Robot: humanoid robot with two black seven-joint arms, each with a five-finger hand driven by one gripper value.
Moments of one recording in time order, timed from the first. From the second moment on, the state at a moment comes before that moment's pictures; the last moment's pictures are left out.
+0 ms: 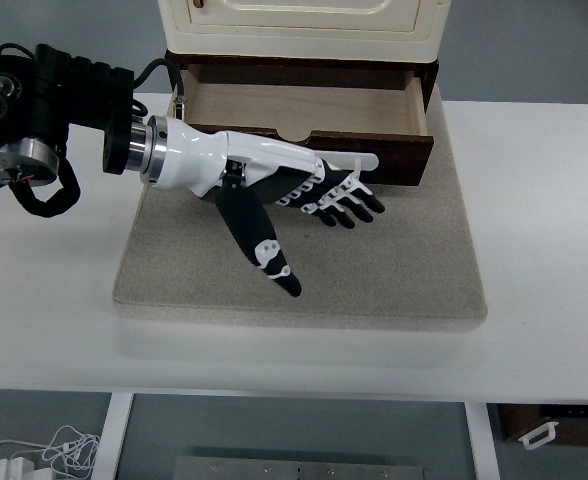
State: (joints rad) left arm -1.31 0.73 -0.27 -1.71 0.41 -0.46 0.38; right arm -0.02 0.00 -0.01 0.18 -0.10 -0.05 0.04
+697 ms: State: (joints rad) left arm -1.34 0.54 -0.21 -1.42 0.48 -0.45 0.52; right arm -0.02 0.00 -0.01 0.18 -0.10 -0.05 0.04
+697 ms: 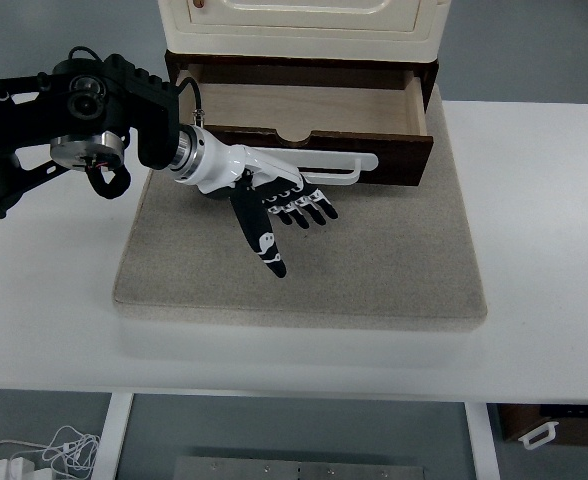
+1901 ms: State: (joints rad) left arm -1.38 0.44 -0.22 -1.17 0.58 -0.42 0.52; right arm -0.02 0.00 -0.01 0.18 -0.10 -0.05 0.04
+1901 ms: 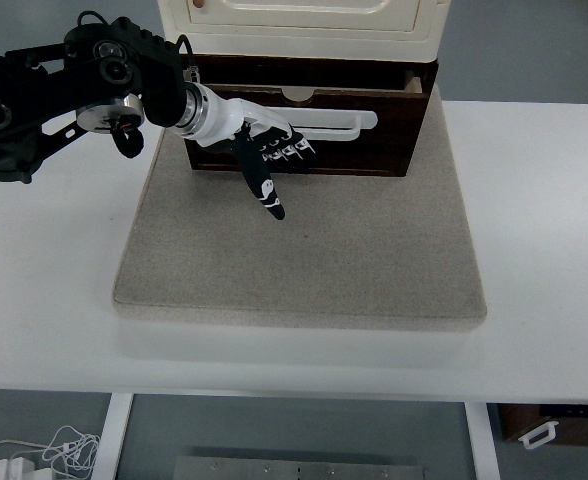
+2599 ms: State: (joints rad) left arm -1.38 0.43 -0.22 -1.09 0.58 -0.36 0.51; right arm -0.02 0.00 -0.01 0.18 -0.10 -0.05 0.04
